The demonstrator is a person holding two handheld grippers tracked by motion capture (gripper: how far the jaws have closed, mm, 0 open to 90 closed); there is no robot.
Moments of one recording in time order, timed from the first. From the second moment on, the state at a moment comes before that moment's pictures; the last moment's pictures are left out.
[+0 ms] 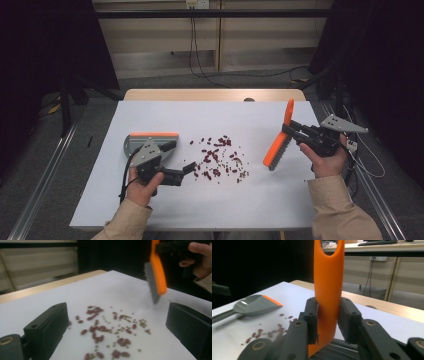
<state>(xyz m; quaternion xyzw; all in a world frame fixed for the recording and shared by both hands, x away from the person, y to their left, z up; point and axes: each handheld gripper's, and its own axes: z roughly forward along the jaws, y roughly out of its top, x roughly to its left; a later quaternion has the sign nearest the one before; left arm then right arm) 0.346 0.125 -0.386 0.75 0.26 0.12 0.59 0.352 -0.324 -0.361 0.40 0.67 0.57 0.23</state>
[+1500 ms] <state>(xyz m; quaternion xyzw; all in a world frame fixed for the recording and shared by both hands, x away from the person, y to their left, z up) 0.378 0.037 -0.404 0.76 0.34 0.13 0.54 0.378 -0.191 -0.361 0.42 0.68 0.57 0.20</state>
